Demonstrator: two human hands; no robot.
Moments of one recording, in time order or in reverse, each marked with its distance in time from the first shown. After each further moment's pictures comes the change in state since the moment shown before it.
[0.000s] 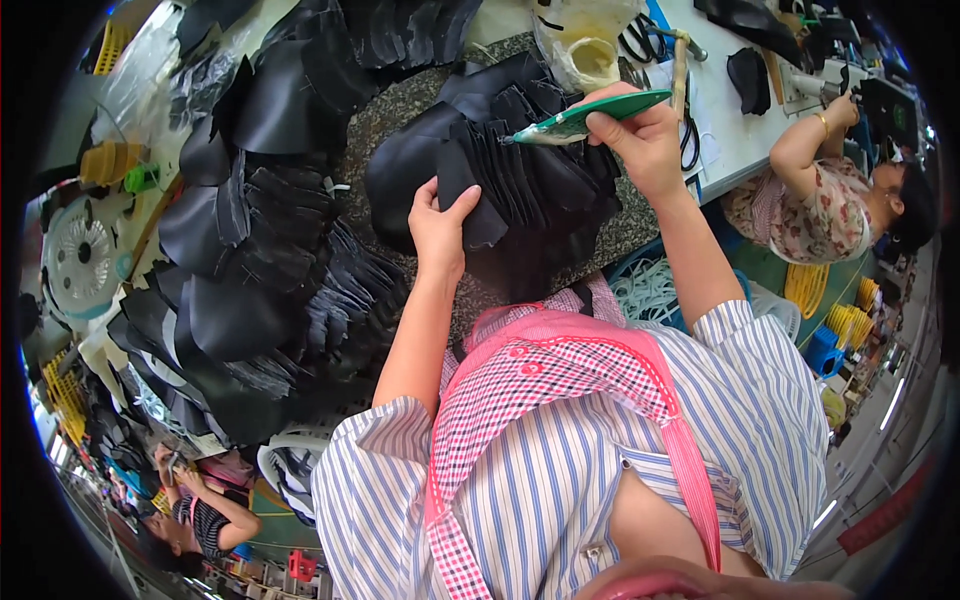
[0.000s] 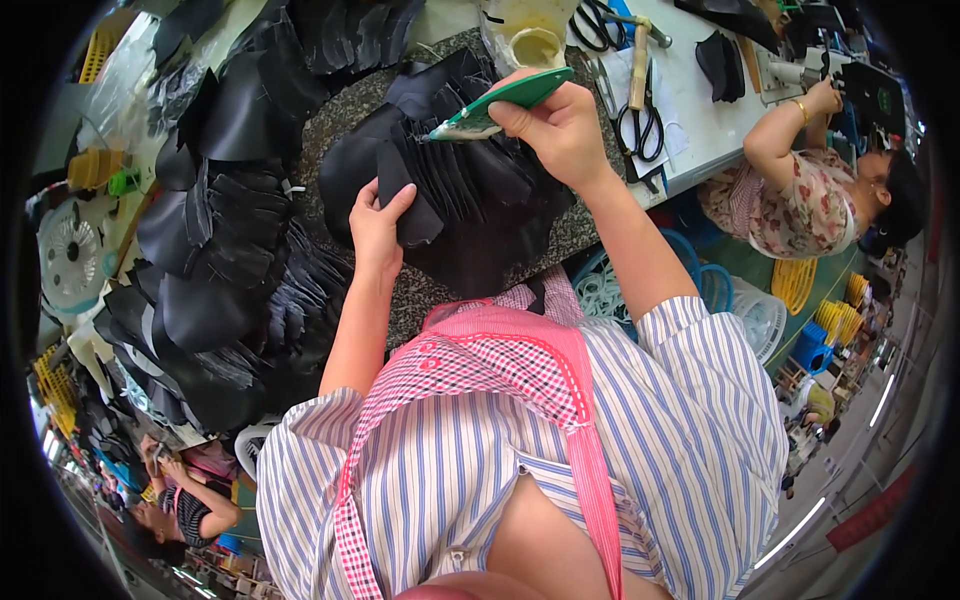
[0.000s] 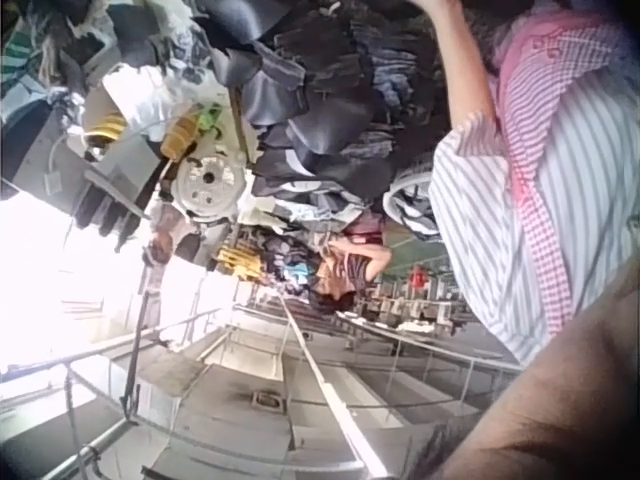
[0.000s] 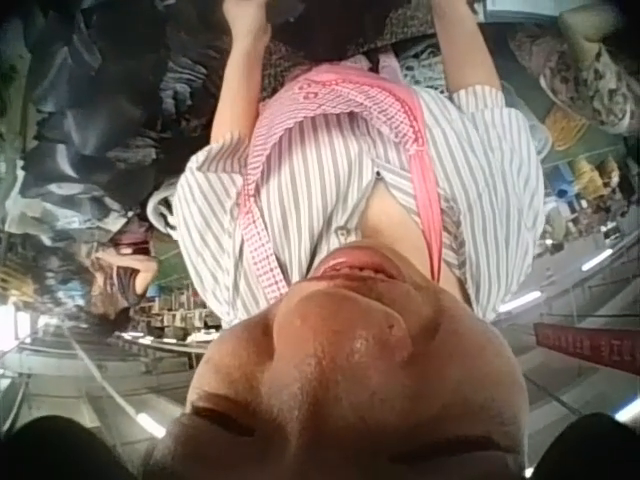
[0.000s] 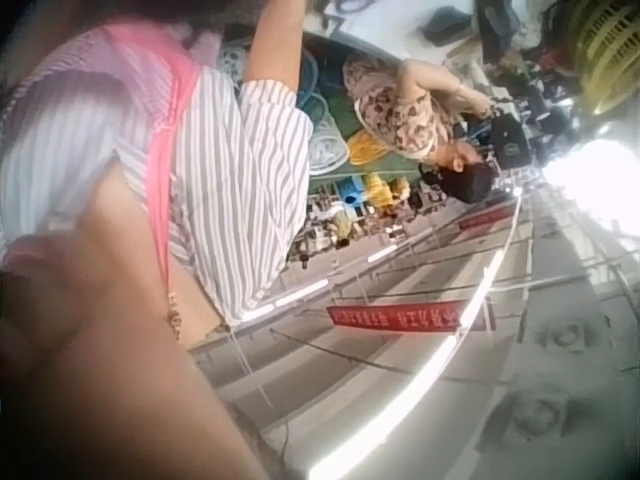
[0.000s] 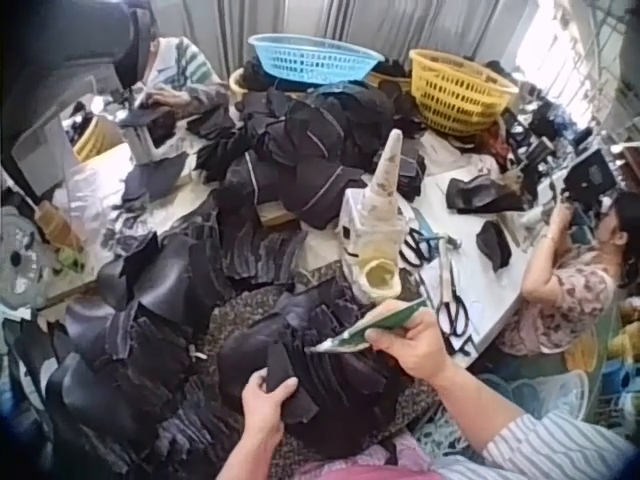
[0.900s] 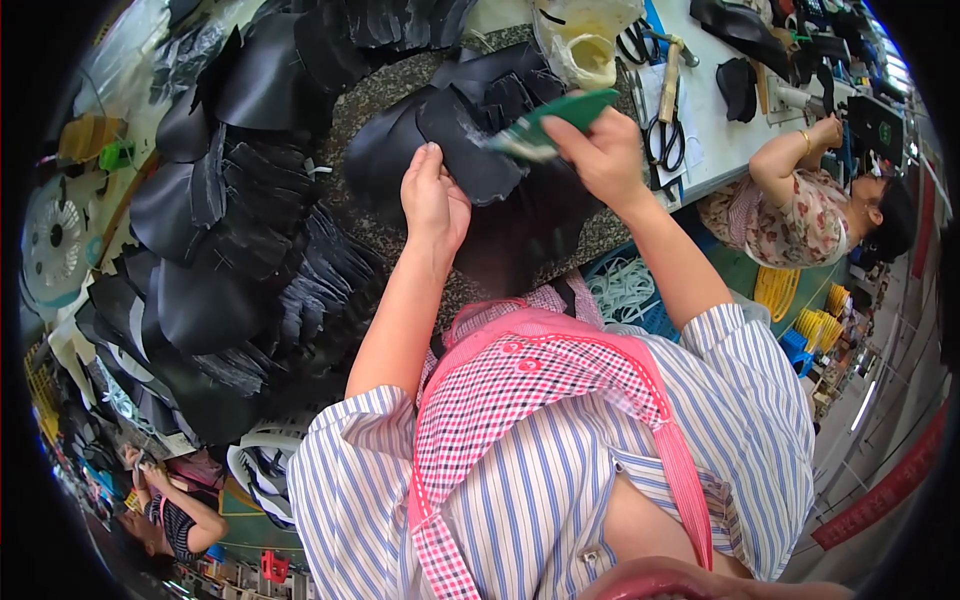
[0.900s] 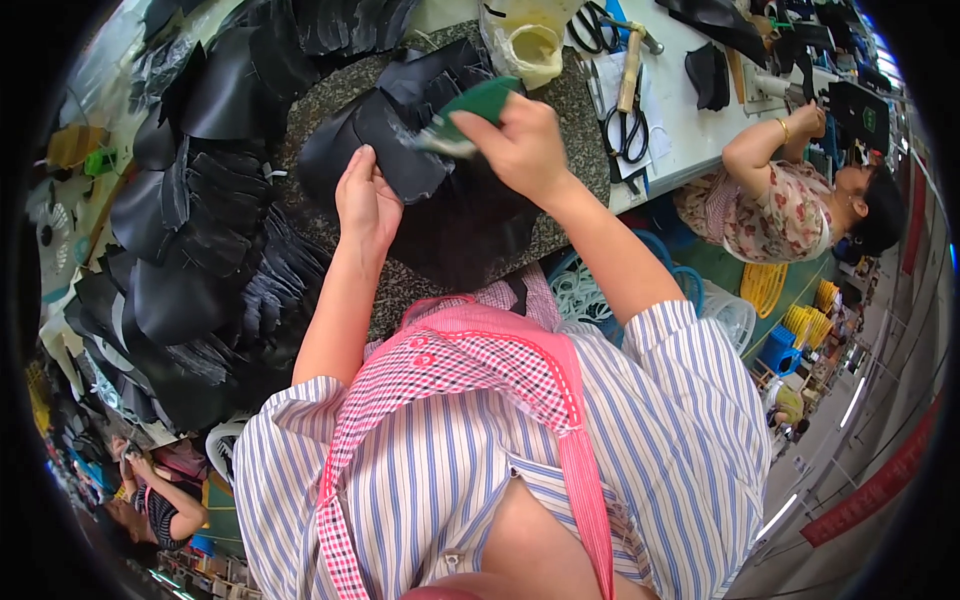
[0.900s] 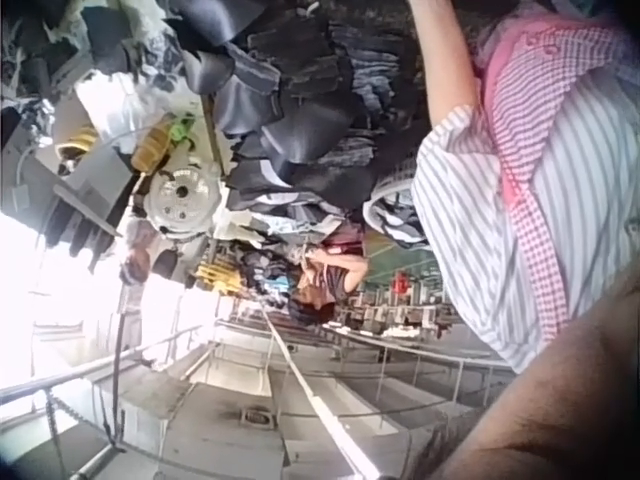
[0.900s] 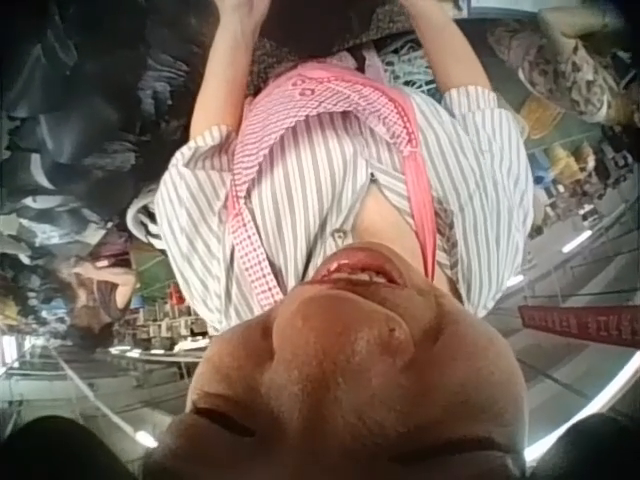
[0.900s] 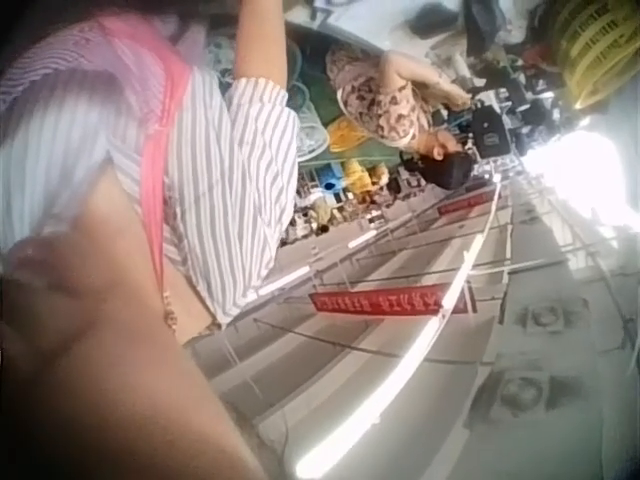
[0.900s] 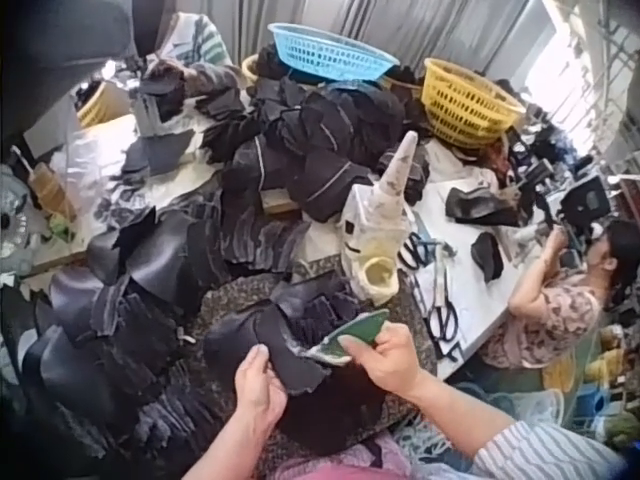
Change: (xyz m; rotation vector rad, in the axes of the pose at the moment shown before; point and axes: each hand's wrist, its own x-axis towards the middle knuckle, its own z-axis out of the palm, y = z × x) left_hand 0.024 0.003 0.017 -0.647 -0.047 -0.057; right_hand -0.007 0.008 0.027 -0.364 0.022 -0.003
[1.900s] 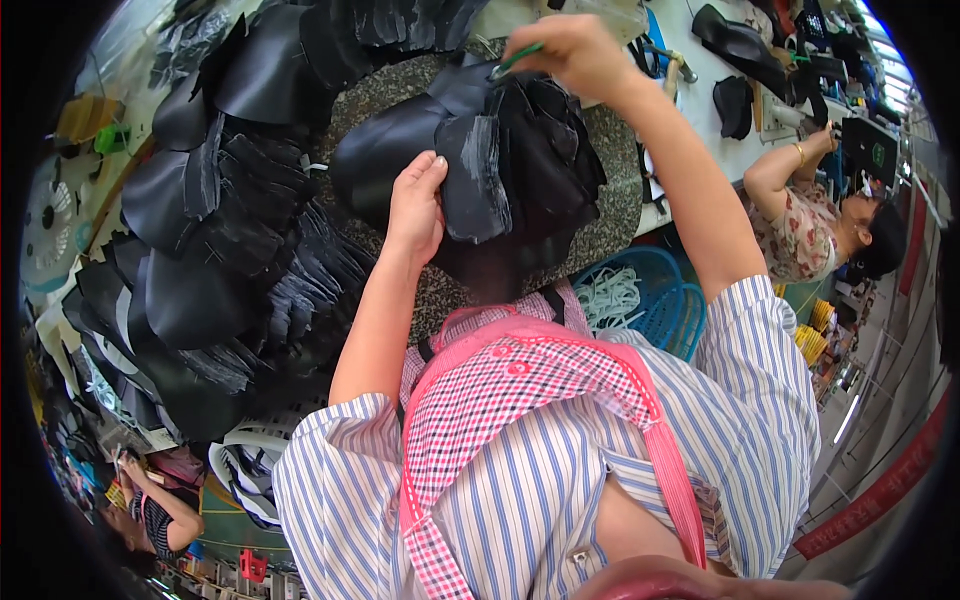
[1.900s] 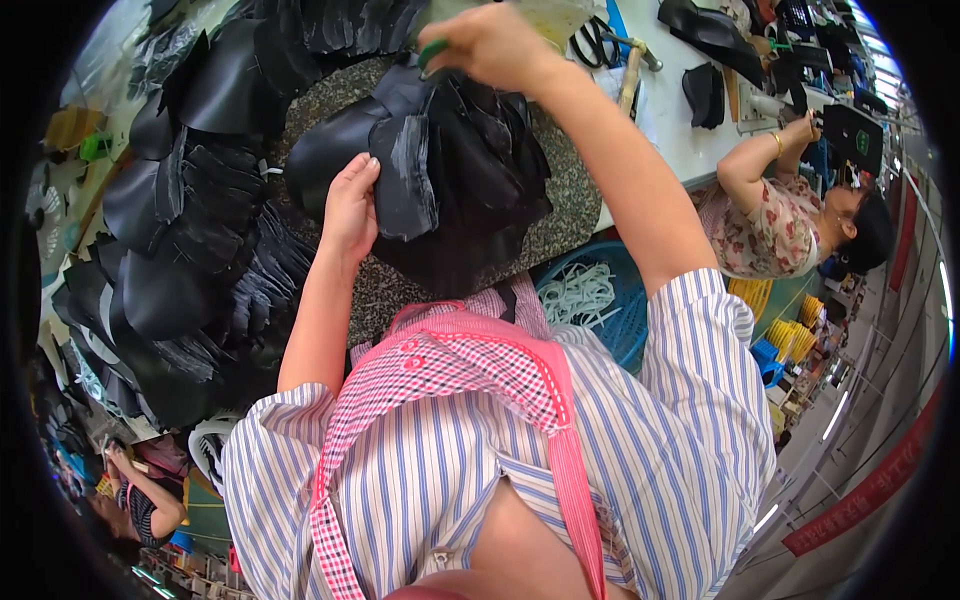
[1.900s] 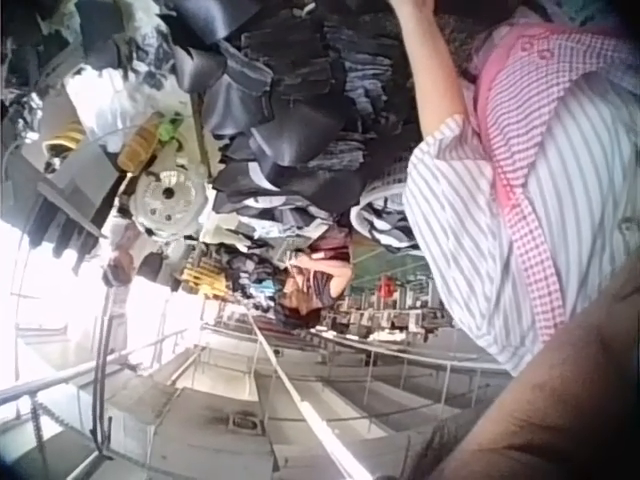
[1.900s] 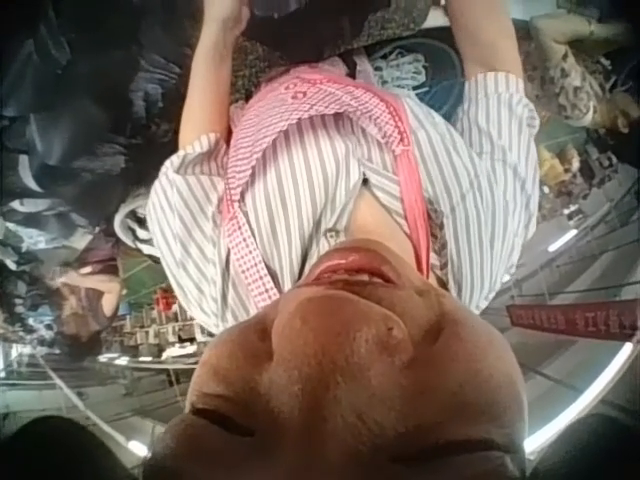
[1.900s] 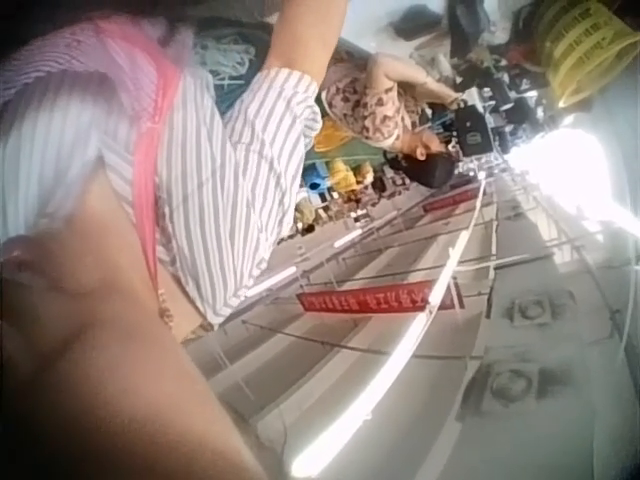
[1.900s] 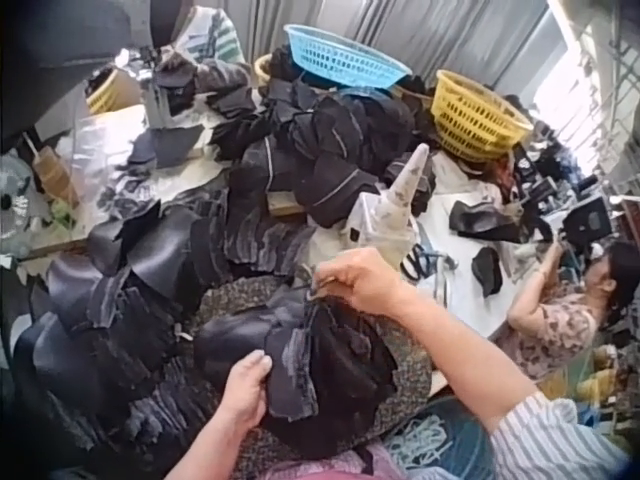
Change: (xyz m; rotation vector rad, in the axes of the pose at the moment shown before) left_hand -0.015 0.025 0.001 0.276 -0.253 -0.150; right_hand 0.104 0.002 -0.020 -0.323 -0.546 -0.385
